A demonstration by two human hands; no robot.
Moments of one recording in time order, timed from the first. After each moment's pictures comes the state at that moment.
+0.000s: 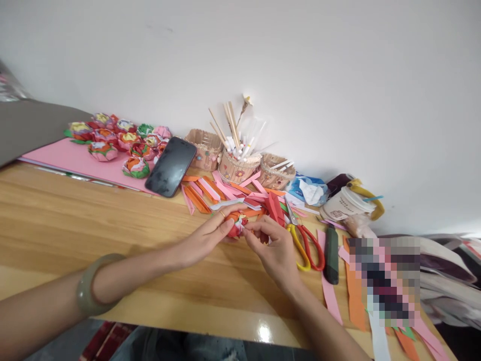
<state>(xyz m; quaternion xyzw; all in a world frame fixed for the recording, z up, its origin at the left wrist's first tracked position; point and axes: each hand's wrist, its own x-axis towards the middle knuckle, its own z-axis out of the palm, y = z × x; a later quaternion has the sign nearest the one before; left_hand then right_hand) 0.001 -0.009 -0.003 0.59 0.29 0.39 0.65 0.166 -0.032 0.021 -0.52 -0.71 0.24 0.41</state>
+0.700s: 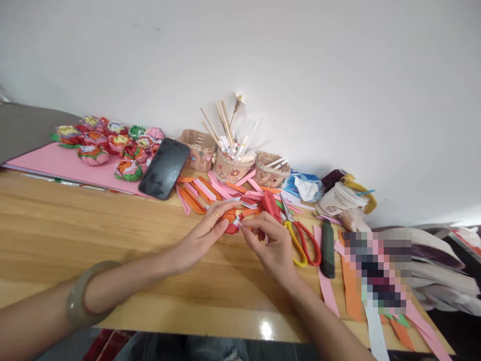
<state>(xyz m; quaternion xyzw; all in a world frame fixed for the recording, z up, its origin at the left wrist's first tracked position) -0.003 -0.011 0.002 0.67 0.33 0.39 0.53 0.169 -0.032 0.020 -0.48 -0.72 0.22 0.45</state>
